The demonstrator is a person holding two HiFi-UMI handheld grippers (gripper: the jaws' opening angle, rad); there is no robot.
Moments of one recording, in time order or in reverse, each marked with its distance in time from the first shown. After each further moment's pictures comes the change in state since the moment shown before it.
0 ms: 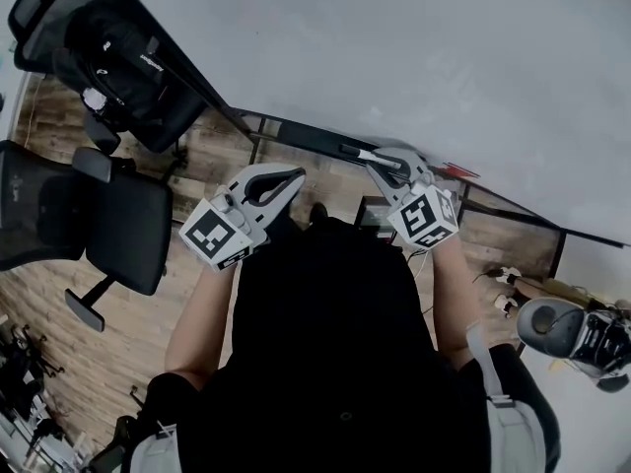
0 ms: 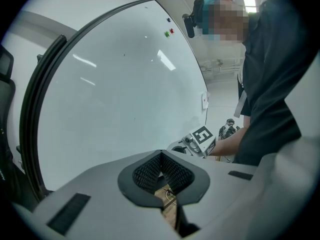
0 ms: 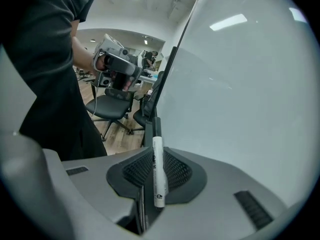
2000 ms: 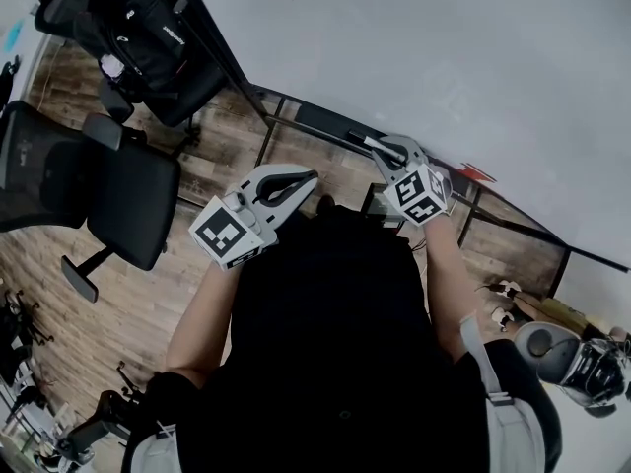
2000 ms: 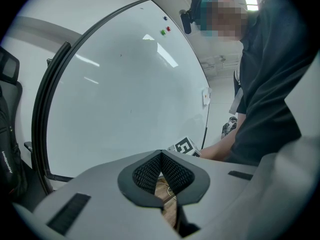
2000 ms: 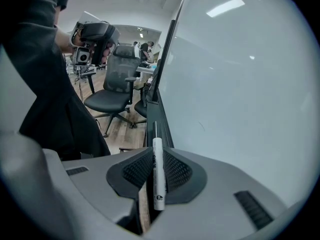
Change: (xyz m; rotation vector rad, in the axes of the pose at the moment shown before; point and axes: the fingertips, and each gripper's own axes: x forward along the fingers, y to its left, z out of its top) left arm -0.015 -0.021 -0.025 -0.005 0.031 0.055; right arm 0.068 0.017 -0.057 0.063 0.083 0.049
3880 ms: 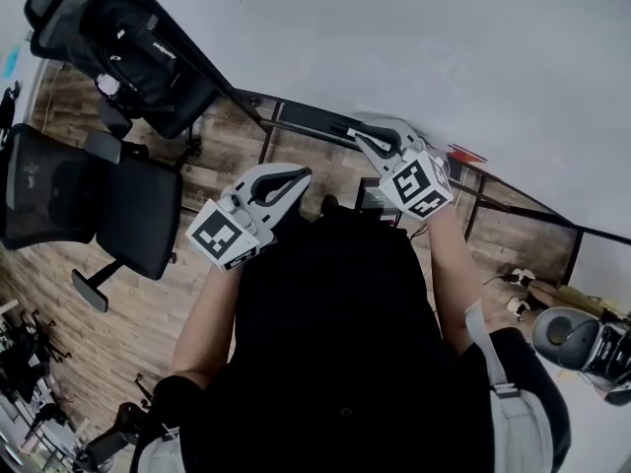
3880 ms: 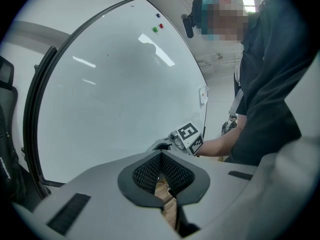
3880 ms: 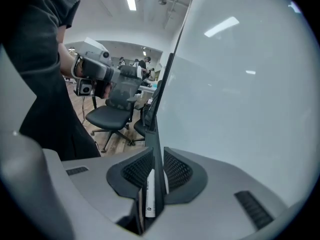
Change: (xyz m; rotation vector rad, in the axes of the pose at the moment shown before) left arm 0.011 -0.022 0.010 0.035 0.004 -0.012; right arm -0.053 -0.009 0.068 -0.021 -0.208 -0.010
